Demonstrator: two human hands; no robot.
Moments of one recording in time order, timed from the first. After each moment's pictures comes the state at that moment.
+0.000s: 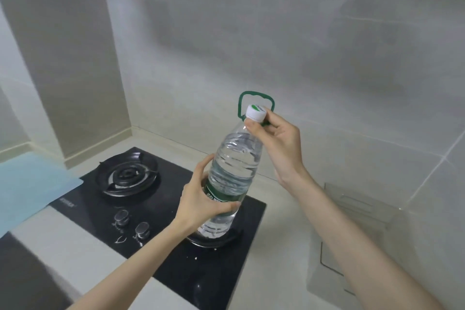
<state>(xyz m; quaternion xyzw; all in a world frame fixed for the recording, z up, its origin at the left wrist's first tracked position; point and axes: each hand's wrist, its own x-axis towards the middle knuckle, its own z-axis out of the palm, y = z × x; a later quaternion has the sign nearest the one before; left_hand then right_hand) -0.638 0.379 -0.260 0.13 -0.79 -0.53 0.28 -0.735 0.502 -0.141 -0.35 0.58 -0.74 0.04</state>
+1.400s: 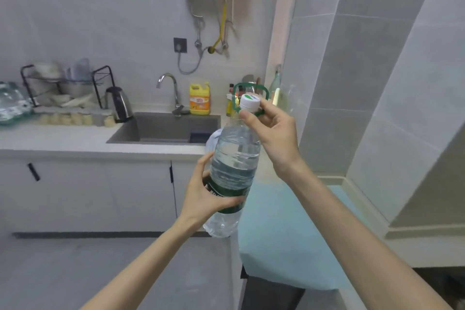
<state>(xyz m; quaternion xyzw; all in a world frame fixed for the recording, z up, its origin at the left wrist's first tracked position) -0.076 -0.106 -0.255 0.49 -0.59 -0.32 0.55 -0.216 -0.132 -0.132 -0.63 0.32 -0.61 0.37</state>
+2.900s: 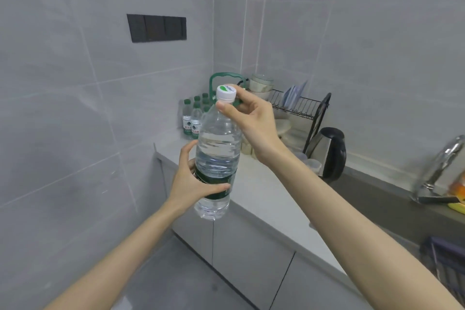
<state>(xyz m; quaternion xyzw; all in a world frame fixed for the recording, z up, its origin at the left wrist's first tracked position) 0.741 -0.367 -0.275 0.69 -0.37 -0.12 0.61 0.649 -0.478 -0.150 -0.70 0.04 -0.39 0.59</state>
